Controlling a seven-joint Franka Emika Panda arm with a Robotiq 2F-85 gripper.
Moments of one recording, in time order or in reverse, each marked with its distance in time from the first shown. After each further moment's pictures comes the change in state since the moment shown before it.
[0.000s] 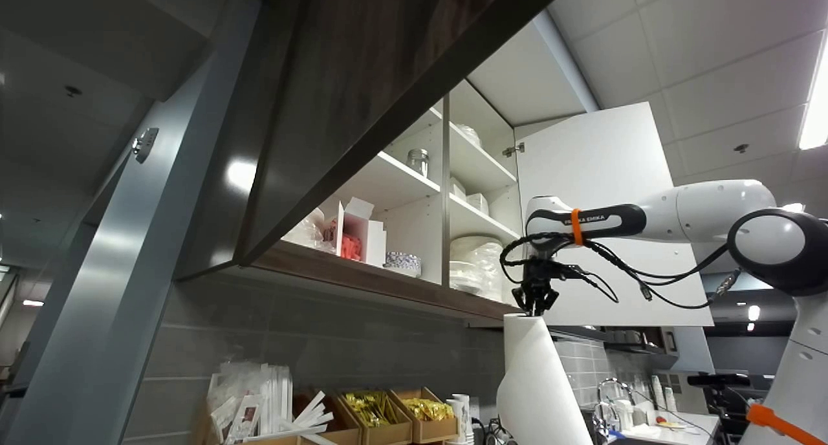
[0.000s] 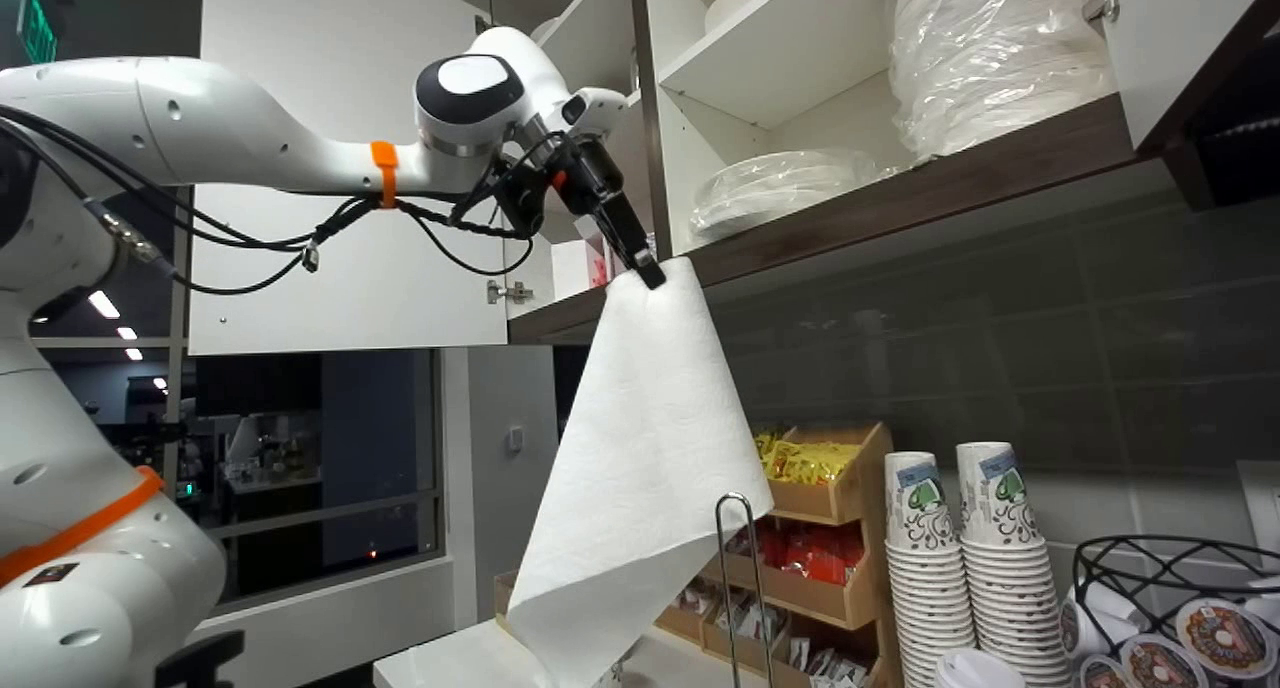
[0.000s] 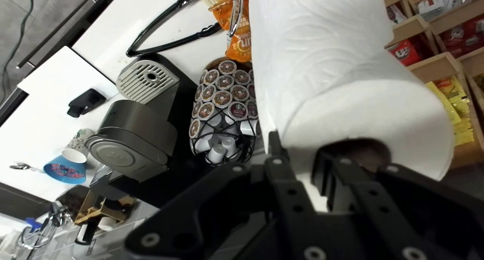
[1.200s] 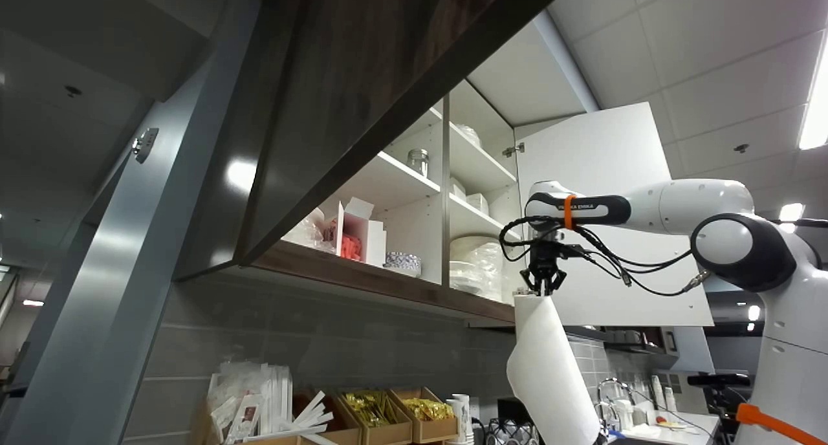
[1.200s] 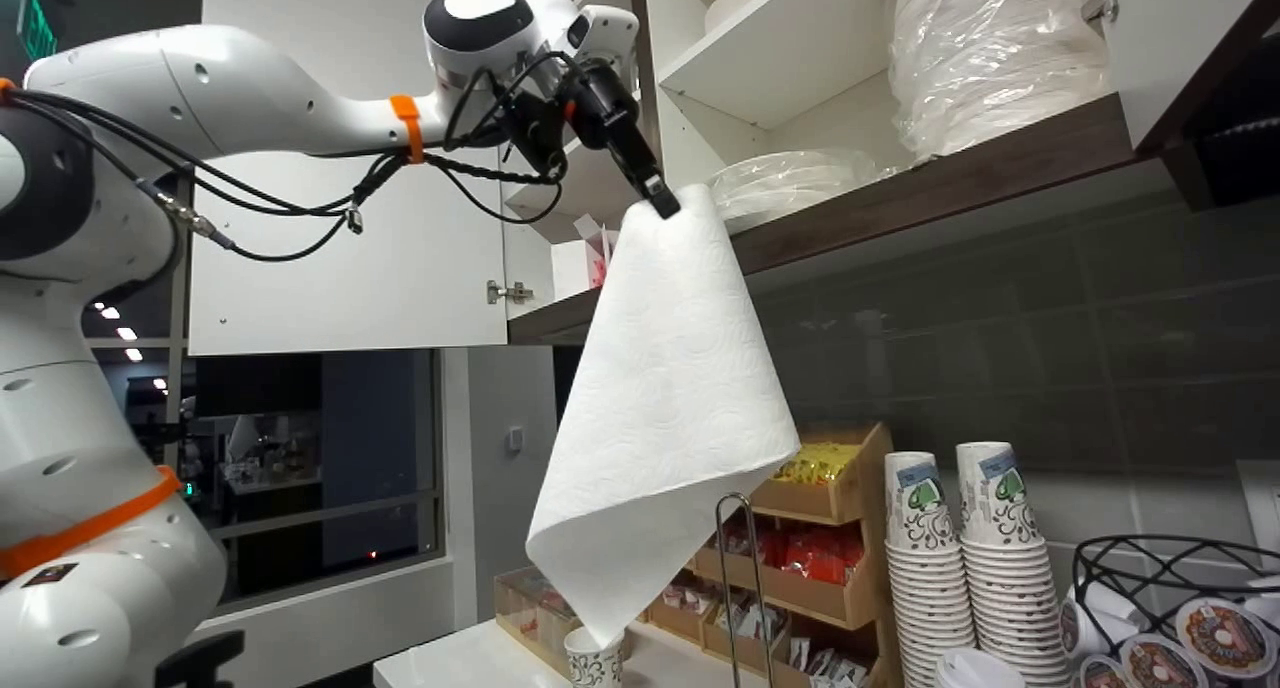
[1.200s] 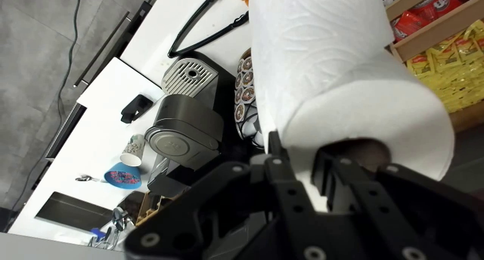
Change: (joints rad) arm -0.006 0.133 -0.059 0.294 -0.038 -0.180 0.060
